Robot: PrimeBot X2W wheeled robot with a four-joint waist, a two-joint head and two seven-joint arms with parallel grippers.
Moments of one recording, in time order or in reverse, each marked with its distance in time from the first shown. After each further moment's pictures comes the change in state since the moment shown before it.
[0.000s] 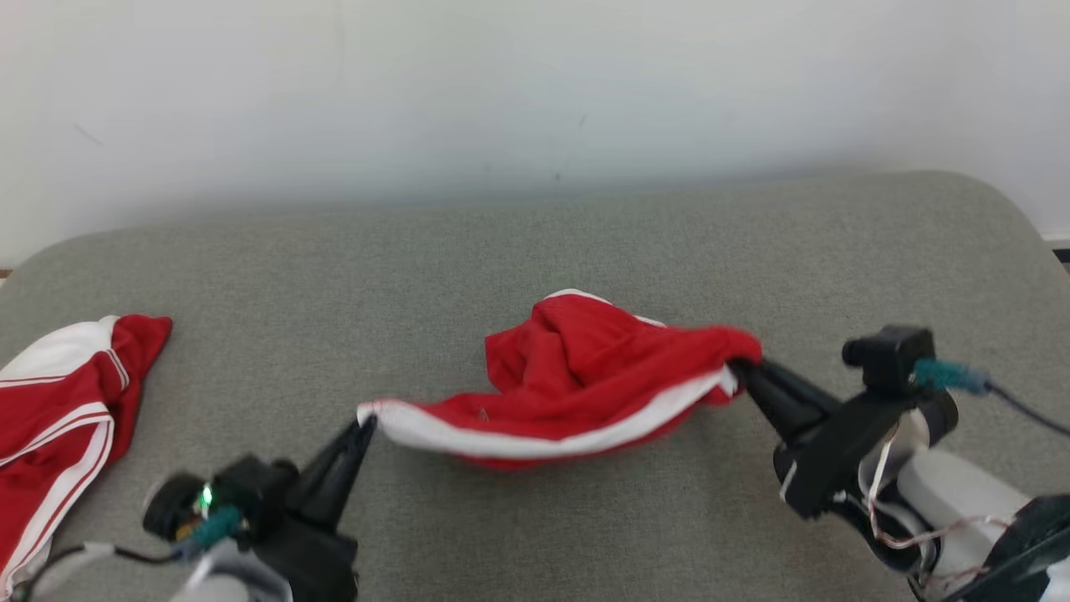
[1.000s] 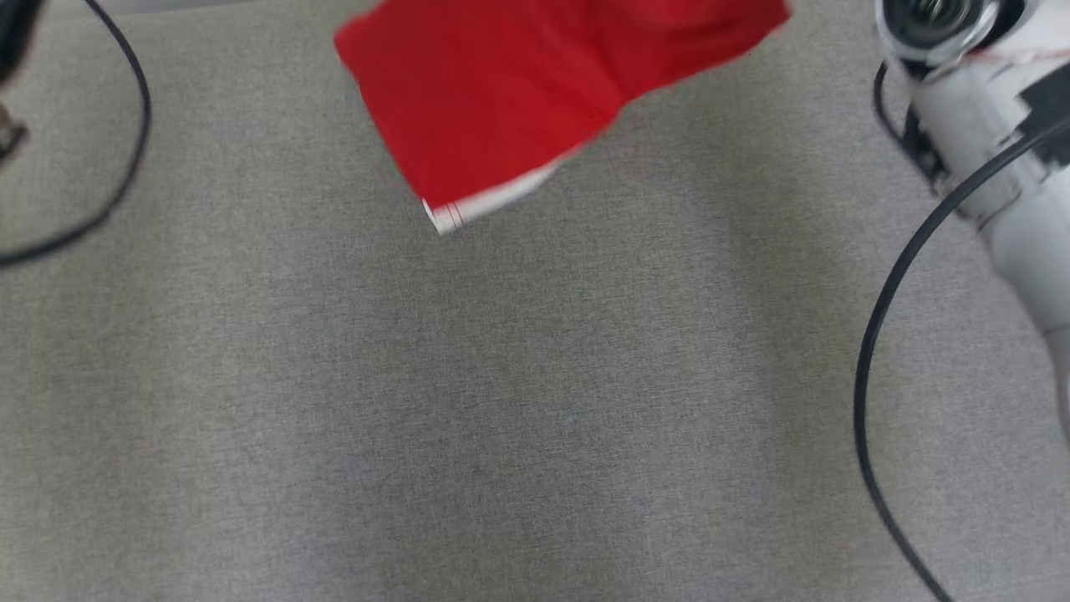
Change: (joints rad) left arm -1.211 0.102 -0.201 0.441 -0.199 -0.066 0.108; right arm -0.891 0.295 -0.178 0.418 0.392 0.000 0.110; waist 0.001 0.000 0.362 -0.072
